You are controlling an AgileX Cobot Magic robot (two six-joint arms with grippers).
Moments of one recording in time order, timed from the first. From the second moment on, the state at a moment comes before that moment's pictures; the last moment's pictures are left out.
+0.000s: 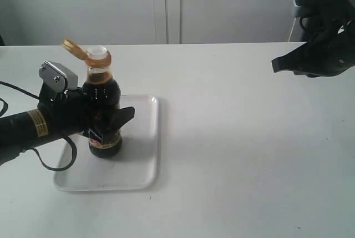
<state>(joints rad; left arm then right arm) -0.28 1.82 -0.61 0.69 -0.98 -0.34 0.10 1.53 -1.05 0.16 0.46 -0.26</state>
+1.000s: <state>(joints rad) -0.28 1.48 -0.48 0.72 -0.72 -0.41 0.10 1.53 -1.05 0.16 0.45 -0.26</state>
